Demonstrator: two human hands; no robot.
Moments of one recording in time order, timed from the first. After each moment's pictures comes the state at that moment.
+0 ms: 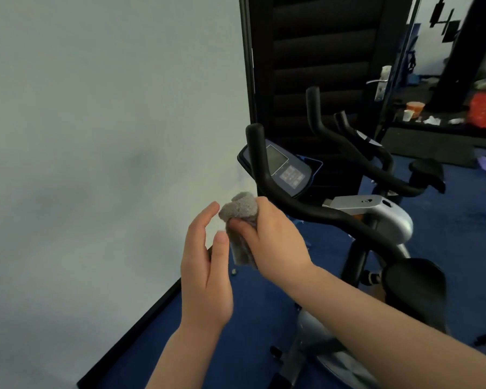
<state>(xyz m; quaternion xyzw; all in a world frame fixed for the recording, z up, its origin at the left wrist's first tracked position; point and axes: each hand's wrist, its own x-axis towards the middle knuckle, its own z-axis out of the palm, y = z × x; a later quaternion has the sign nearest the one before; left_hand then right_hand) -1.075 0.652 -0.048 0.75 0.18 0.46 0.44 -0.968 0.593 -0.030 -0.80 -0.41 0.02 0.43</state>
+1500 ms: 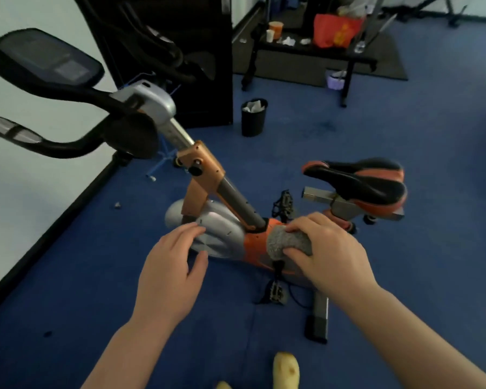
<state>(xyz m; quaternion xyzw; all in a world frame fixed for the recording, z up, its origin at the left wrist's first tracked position) -1.111 0.264 -0.128 0.94 0.13 0.12 0.28 -1.009 0.041 -0.102 -0.95 -0.24 0.00 0.18</state>
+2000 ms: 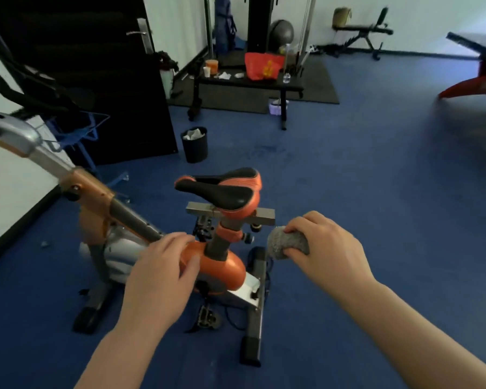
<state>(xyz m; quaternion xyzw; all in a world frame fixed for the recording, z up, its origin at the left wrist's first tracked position) -1.033 -0.028 -0.116 0.95 0.09 0.13 0.25 -0.956 -0.273 -0.087 -0.97 -0.18 -0.05 0.15</state>
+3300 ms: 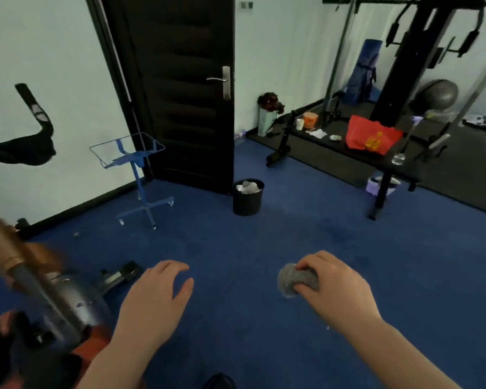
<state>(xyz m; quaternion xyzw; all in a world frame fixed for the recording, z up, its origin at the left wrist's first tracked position) -0.505 -0.165 -0.121 0.89 0.38 0.13 0.21 -0.292 -0.364 -0.100 -0.90 -0.40 0.04 0.16</state>
